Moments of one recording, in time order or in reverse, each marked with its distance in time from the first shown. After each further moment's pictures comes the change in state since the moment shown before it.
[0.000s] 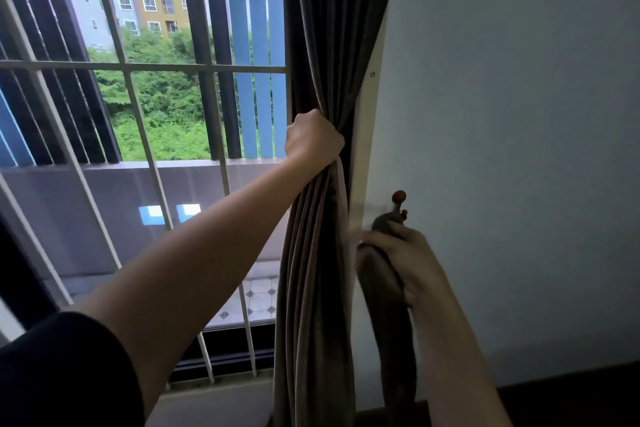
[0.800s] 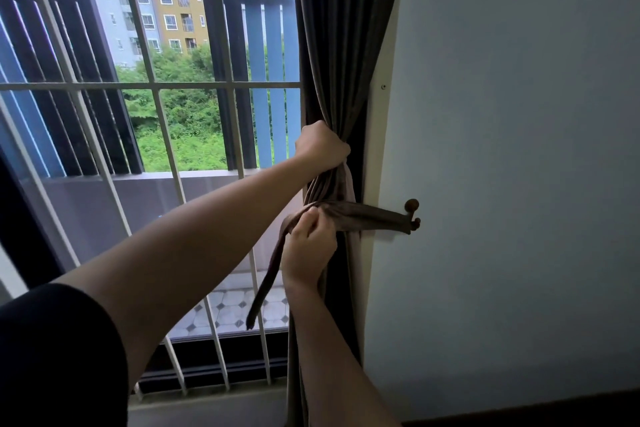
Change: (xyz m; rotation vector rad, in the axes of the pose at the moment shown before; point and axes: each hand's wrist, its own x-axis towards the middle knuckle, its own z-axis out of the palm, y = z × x) left_hand 0.012 -0.010 -0.006 -0.047 -0.093 -0.010; right_hand 0.029 0.031 0.167 0.082 0.552 -0.542
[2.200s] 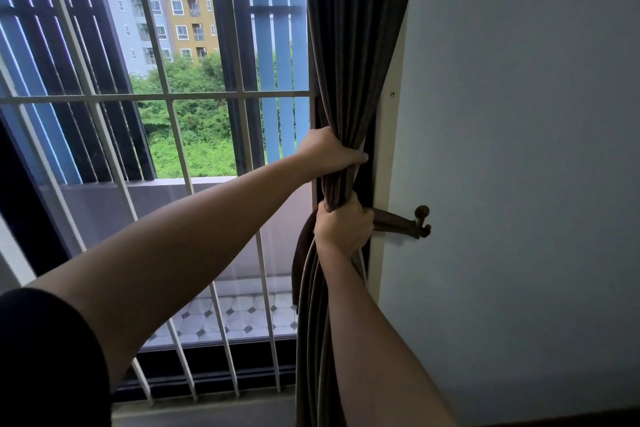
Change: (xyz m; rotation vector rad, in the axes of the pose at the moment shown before) left_hand -0.004 -0.003 -0.020 0.039 -0.109 0.089; right_hand 0.059 -0.004 0.005 -0.529 -0.029 0.009
